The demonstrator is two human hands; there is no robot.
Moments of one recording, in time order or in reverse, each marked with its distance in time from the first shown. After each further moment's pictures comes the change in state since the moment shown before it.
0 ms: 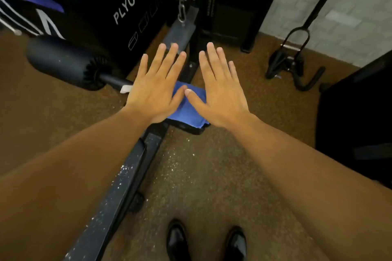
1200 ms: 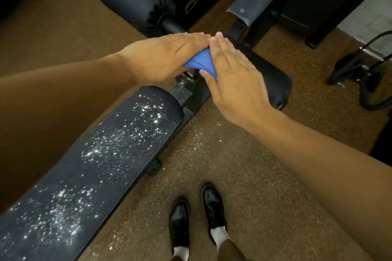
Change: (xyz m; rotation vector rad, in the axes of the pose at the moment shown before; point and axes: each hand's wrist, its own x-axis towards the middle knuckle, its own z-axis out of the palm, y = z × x) left_hand -0.077 -0.110 -0.007 -0.107 -0.031 0.315; right_hand 0.007 -0.093 0.062 0.073 -0.031 -0.330
